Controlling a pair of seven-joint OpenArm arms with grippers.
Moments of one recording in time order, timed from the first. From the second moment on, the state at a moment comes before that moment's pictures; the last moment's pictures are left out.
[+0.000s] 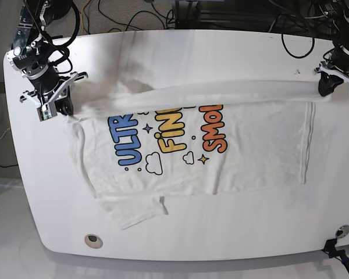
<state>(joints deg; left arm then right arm) 19.0 -11.3 -49.1 94.7 -43.6 -33.9 51.1 -21.2 19.3 25.4 112.2 24.8 27.6 -45.8</state>
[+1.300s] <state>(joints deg) -0.5 -14.9 -32.9 76.0 -31.3 -28.7 47.0 -1.7 20.5 21.3 89.8 21.9 27.3 -43.9</state>
